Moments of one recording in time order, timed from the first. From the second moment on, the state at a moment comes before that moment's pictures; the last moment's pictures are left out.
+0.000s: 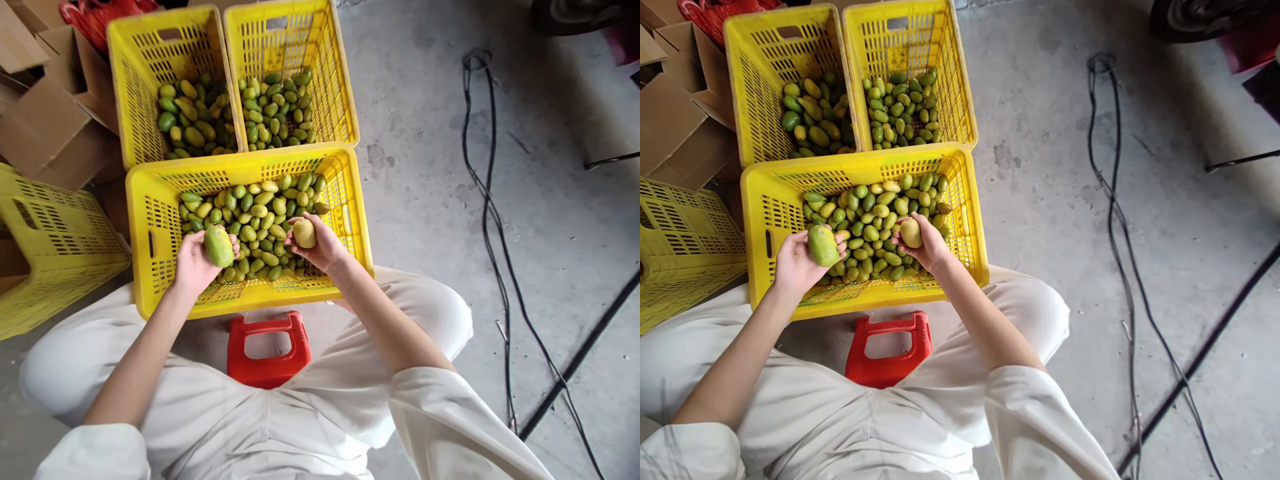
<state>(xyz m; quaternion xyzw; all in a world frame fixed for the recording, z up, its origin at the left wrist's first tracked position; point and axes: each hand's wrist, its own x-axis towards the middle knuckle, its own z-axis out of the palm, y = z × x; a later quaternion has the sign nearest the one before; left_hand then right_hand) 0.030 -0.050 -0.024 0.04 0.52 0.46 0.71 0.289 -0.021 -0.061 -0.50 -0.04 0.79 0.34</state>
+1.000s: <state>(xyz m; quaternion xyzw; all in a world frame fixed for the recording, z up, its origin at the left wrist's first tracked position) 0.023 -0.048 -0.022 0.04 0.55 0.48 0.68 0.292 -0.019 -0.058 -0.47 -0.09 0.81 0.33</state>
